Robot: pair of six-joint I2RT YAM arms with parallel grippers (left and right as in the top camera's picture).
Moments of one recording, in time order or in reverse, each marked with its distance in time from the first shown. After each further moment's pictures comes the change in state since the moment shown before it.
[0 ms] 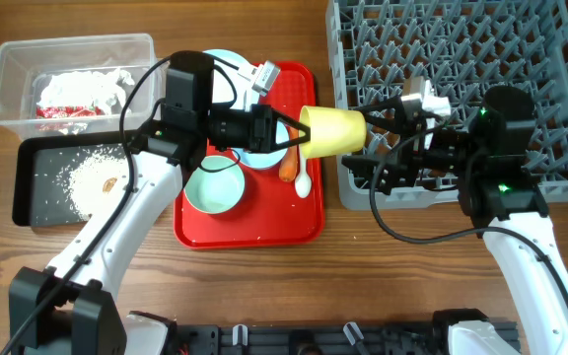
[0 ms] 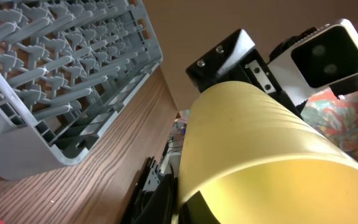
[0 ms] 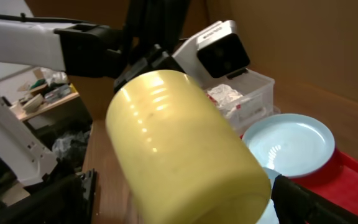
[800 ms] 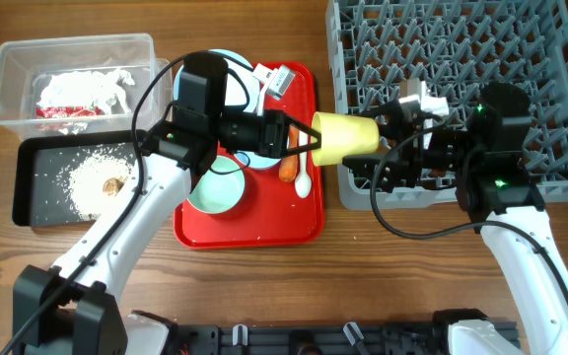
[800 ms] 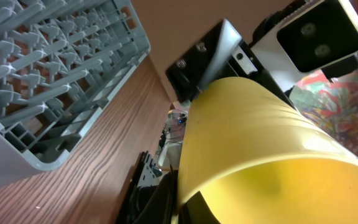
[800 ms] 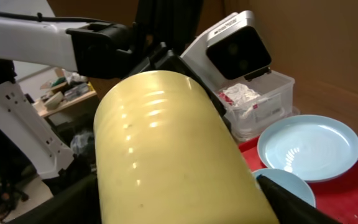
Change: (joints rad) left arm -0.058 0.001 0.000 0.046 0.014 -0.004; right arm 0.001 0.032 0.000 0.015 -0.072 0.001
